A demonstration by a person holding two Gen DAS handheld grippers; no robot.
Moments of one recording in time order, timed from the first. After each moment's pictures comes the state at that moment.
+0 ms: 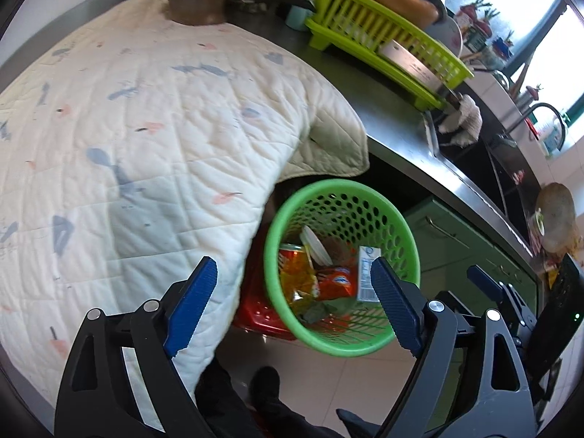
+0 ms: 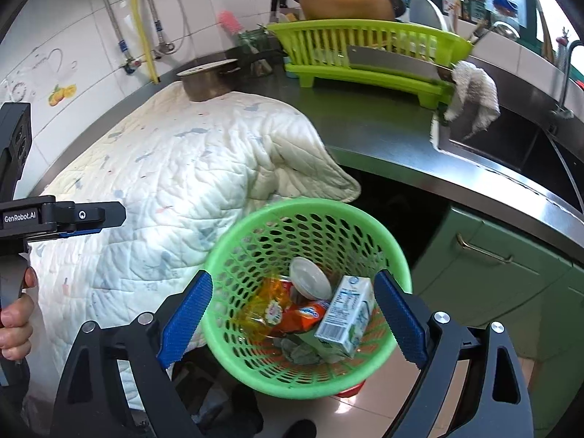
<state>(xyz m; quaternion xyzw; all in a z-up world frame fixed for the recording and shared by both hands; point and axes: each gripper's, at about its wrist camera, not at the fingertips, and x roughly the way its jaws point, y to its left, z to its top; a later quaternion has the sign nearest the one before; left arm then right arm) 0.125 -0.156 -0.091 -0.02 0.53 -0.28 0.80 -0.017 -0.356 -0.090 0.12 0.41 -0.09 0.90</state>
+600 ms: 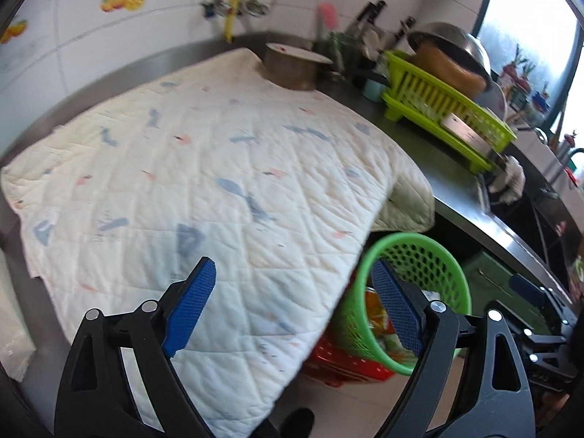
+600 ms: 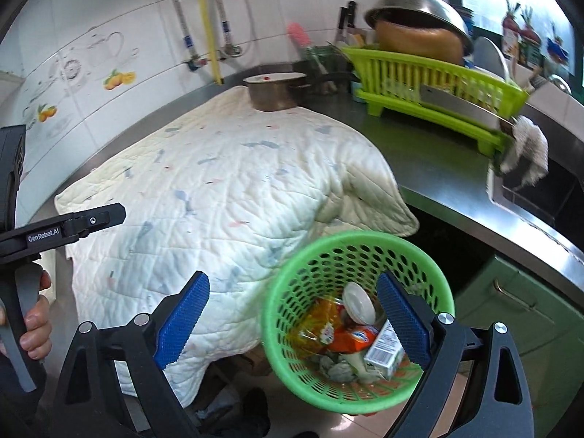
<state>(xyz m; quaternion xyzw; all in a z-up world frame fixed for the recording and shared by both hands) 0.100 -0.060 -0.053 -0.02 0.42 -0.15 0.89 0.003 -0.302 -0.053 0.08 0.39 0.01 0.92</state>
